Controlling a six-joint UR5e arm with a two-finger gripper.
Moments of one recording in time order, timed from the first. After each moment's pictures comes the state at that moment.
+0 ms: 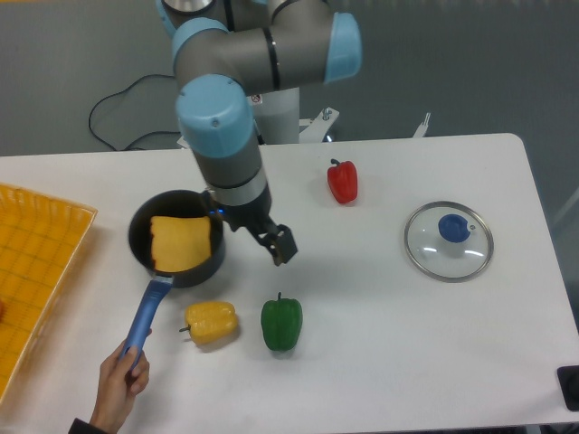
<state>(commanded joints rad) 2.34 -1.84 -1.51 -1.29 1.65 1.04</state>
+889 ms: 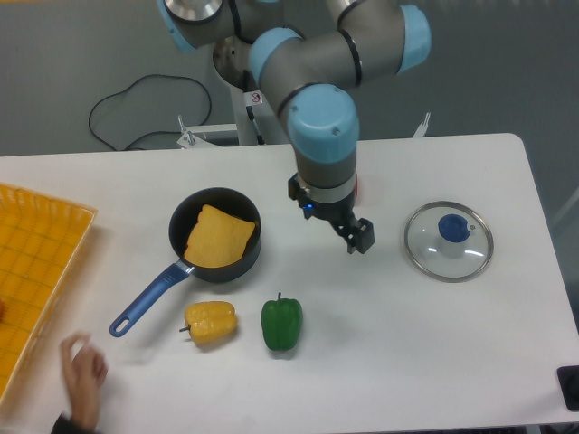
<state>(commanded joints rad) 2.55 -1.84 -1.64 -1.28 1.66 1.29</state>
